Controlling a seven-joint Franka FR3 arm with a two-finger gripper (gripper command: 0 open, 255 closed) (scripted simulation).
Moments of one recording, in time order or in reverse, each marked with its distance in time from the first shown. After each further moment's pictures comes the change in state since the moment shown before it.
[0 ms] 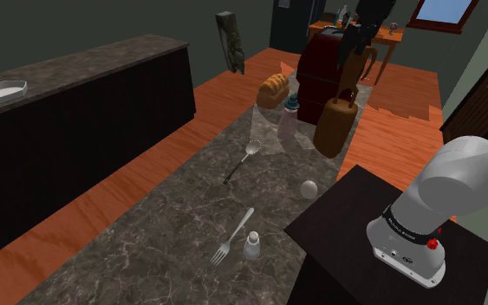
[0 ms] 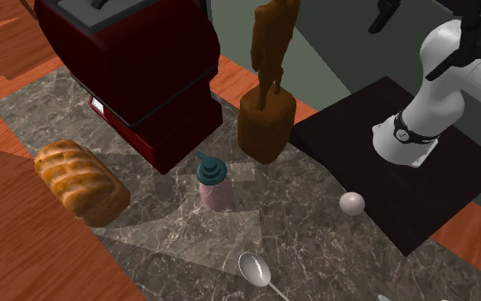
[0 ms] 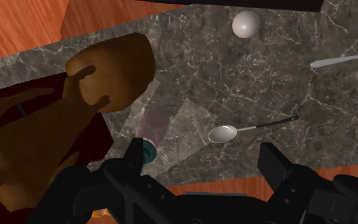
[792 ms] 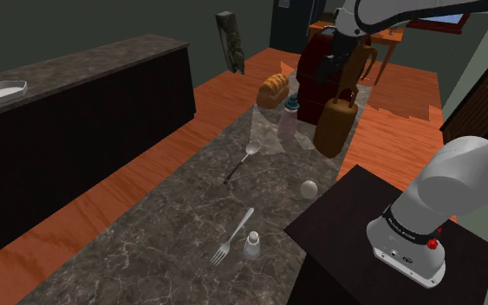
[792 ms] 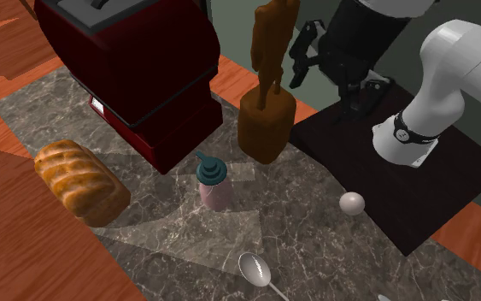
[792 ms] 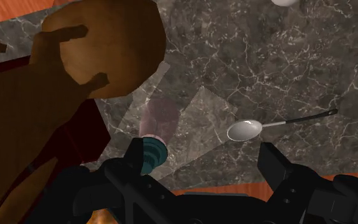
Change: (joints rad) arm -0.011 0.189 -0.107 -0.132 -0.025 0.347 -0.090
